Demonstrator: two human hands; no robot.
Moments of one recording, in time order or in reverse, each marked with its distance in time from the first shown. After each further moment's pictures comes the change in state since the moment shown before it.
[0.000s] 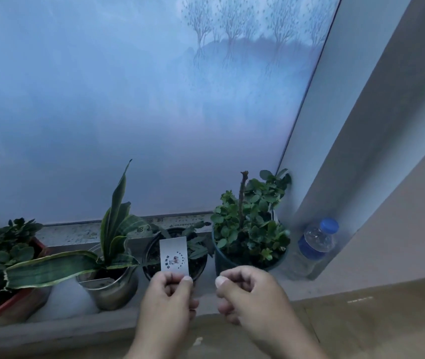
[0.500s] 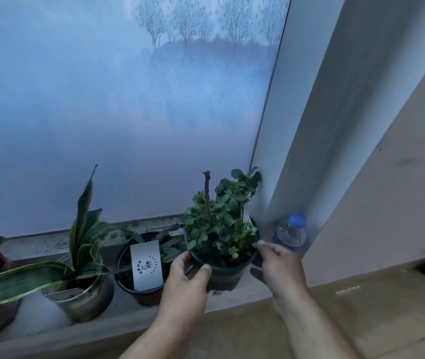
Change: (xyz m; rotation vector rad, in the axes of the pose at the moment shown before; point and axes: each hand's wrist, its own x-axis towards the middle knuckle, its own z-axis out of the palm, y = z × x) left_hand -0.011 0.025 0.068 0.018 -0.201 -0.014; right_hand 0.061 0.022 -0.076 0.247 0.410 0.024
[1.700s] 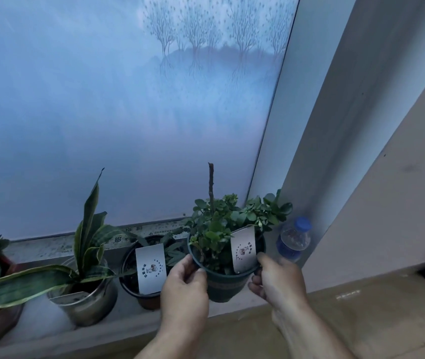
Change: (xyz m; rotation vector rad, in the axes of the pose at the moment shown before) left_hand 0.014 -0.019 -0.005 -0.108 0.072 0.064; right_hand -0.014 0.007 0.009 0.080 0.052 0.086
